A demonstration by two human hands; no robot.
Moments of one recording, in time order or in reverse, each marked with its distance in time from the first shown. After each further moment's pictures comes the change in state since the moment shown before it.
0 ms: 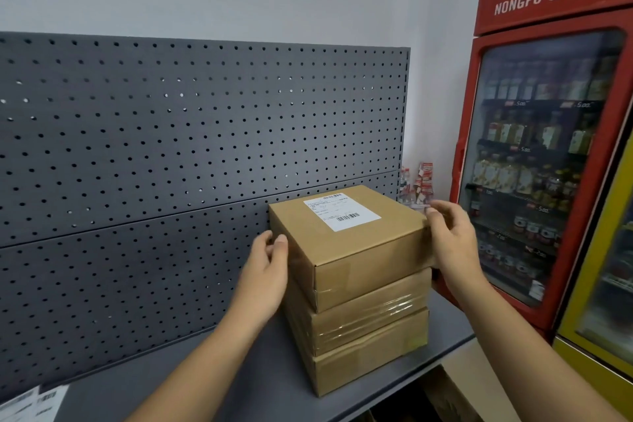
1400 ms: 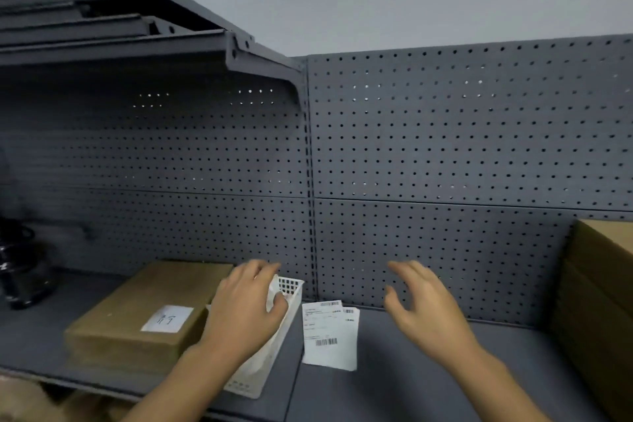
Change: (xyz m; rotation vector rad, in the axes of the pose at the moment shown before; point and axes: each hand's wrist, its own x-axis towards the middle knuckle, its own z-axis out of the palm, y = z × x) left_hand -0.163 -0.145 -0.433 1.109 0.424 0.007; right_hand -0.325 -0.154 0.311 -0.263 -0.863 -0.564
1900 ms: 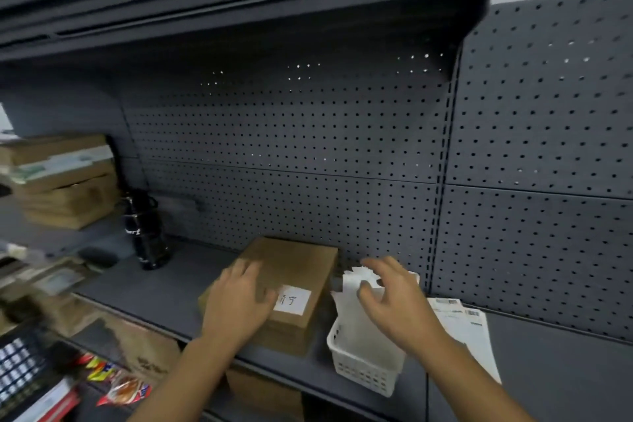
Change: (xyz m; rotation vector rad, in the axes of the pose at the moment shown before) left_hand -0.025 -0.232 -0.024 0.093 -0.093 -0.346; right_hand 0.047 -0.181 0.177 0.279 -0.216 -0.081
